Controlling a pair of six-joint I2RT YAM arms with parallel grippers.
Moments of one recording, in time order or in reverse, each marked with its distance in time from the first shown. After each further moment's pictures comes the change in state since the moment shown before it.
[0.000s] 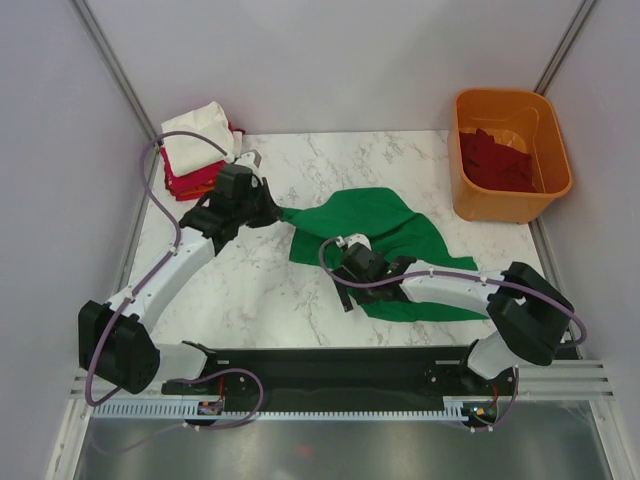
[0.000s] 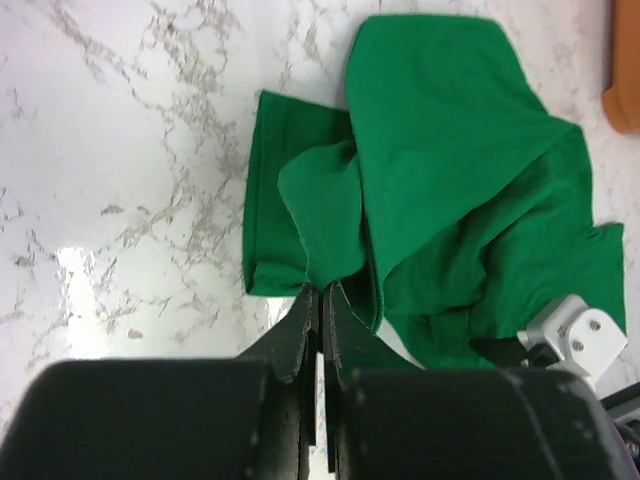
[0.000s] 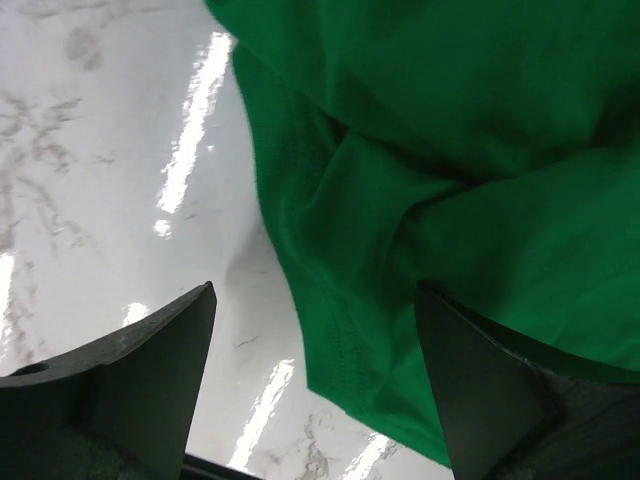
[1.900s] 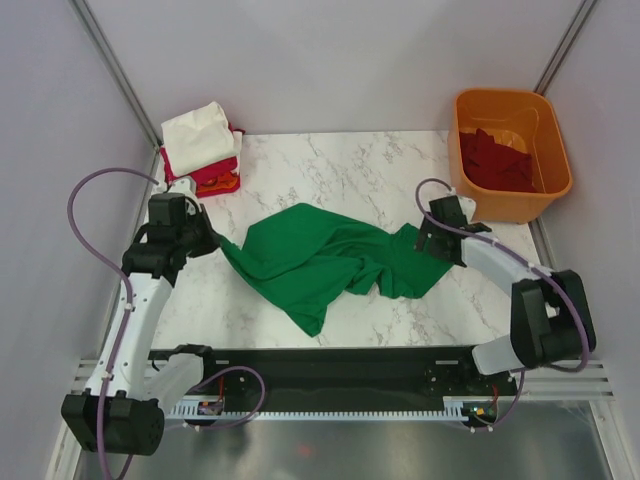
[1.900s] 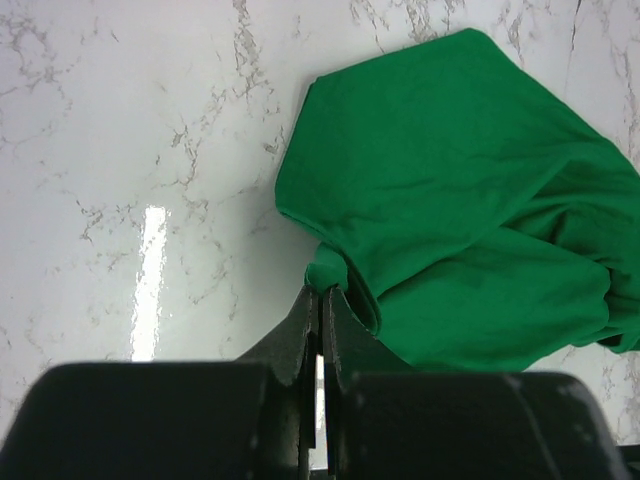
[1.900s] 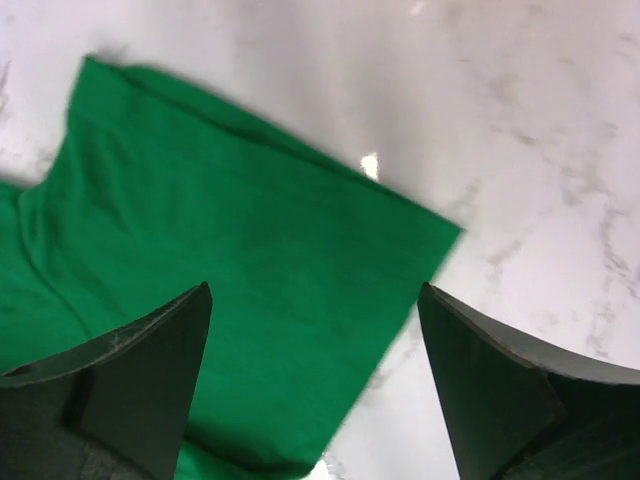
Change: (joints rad) left arm 0.347 -0.372 -0.136 -0.322 0.008 0.170; right arm -0.650 0.013 0.048 -0.045 0.138 0.053
